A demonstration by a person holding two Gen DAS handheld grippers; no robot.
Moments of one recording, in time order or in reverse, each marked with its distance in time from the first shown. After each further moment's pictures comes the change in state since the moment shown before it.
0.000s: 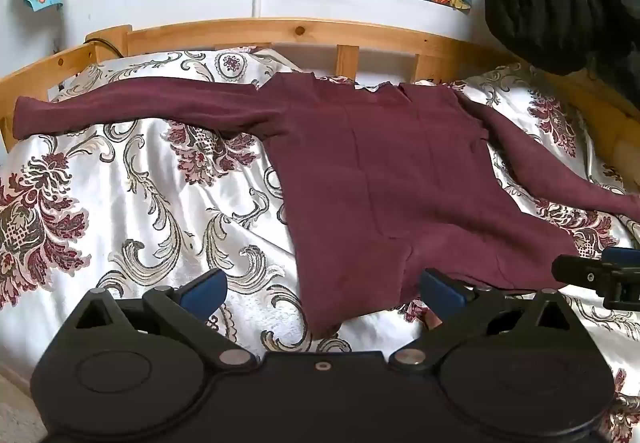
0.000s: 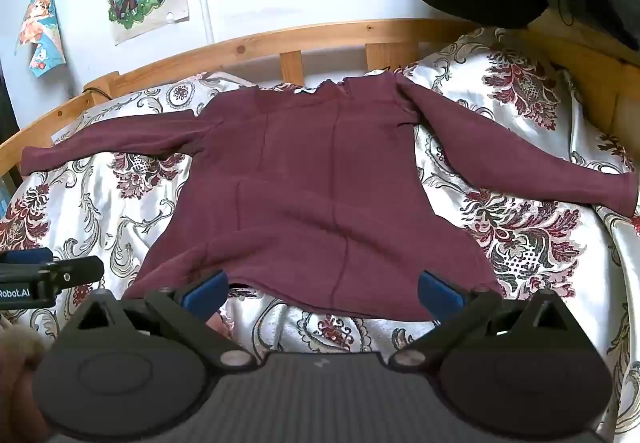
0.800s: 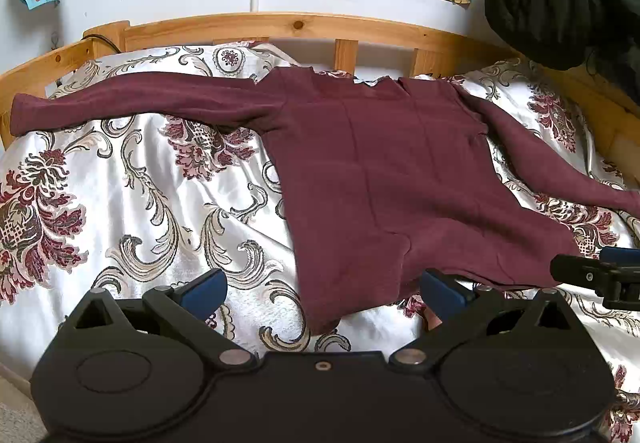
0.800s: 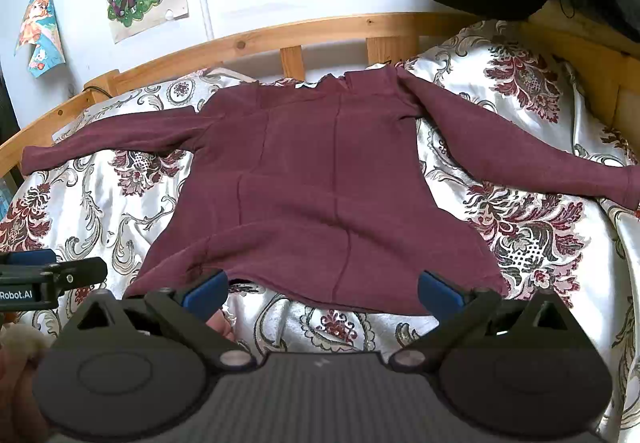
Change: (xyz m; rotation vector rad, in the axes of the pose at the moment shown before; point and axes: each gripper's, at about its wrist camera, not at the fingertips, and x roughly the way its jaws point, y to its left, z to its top) left arm 0.003 0.001 -0.001 0.001 0.013 -0.006; right arm 0.001 0.001 -0.001 0.008 0.008 0.004
